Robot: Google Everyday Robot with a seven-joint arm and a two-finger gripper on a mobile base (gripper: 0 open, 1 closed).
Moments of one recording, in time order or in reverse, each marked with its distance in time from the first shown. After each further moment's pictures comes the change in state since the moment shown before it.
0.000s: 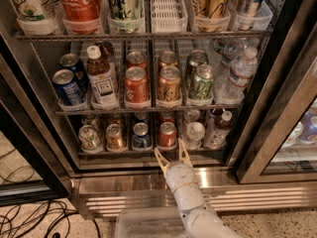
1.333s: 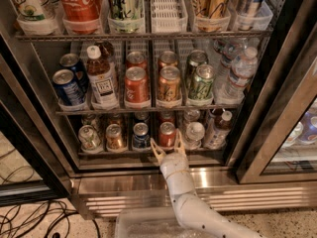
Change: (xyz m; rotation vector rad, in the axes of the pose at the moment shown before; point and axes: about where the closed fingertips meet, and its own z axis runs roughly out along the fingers) arm 0.007 0.002 0.047 0.058 -0.001 -0.022
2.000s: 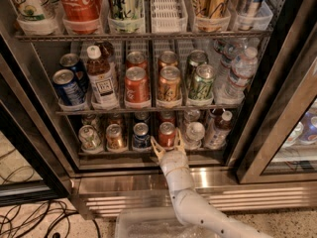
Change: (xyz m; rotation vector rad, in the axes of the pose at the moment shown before) arm 0.009 -0.004 0.012 0.013 0.022 0.011
